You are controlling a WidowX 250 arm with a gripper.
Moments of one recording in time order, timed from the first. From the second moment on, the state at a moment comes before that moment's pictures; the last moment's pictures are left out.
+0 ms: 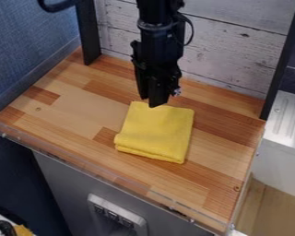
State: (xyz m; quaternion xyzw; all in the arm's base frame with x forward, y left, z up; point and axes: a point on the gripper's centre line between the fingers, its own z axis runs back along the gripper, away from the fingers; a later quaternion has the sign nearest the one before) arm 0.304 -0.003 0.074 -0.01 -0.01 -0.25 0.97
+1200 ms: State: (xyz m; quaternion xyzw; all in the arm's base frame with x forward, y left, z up) arm 0.309 -0.020 0.011 0.00 0.00 -0.26 0.97
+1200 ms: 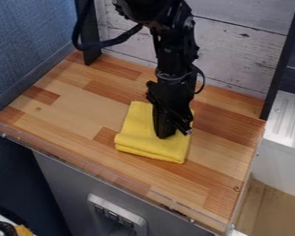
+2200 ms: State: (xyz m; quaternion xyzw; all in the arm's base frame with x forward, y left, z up) arm 0.278 0.020 0.014 0.00 0.03 -0.09 1.00
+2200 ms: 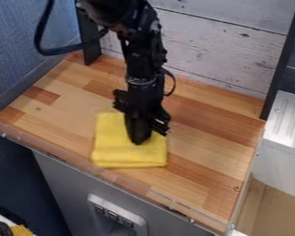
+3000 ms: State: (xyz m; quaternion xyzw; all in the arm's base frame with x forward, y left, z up) arm 0.299 -0.015 0.066 0.01 0.01 -0.01 1.00
